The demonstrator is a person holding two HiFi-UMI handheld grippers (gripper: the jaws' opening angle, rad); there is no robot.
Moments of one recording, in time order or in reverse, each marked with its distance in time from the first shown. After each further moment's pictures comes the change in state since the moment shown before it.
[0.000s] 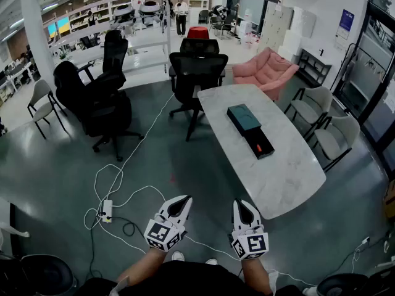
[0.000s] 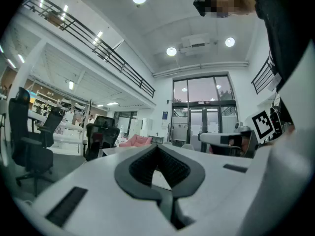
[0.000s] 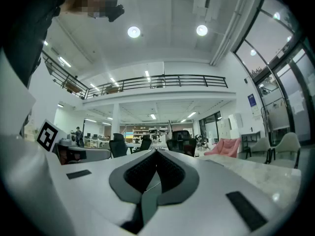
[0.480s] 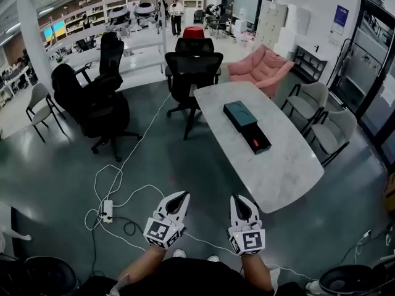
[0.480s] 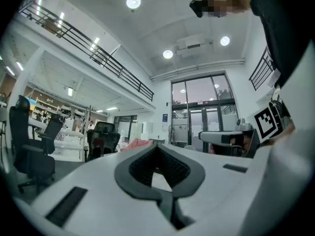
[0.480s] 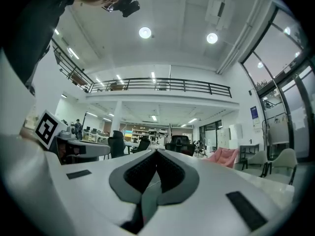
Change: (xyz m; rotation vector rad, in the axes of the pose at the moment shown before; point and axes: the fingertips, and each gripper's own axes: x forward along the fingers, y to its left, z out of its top) left arm -0.012 -0.013 0.006 0.045 -0.035 0.014; right arm -0.015 0.012 0.008 -0.113 -0.024 -0.006
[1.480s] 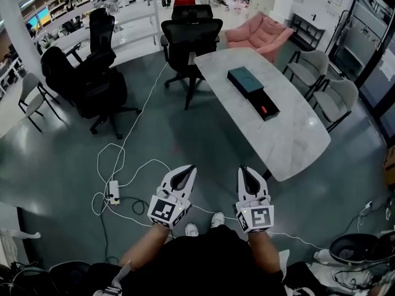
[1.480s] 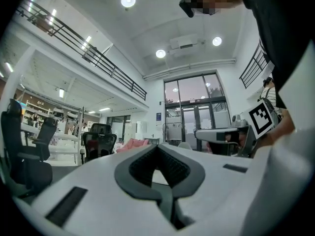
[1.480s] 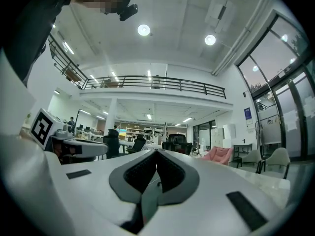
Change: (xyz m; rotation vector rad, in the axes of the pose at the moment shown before) left arm -0.028 0.042 0.005 0.039 0.017 -0.078; right arm 0.026 0.049 0.006 0.000 0.017 -0.080
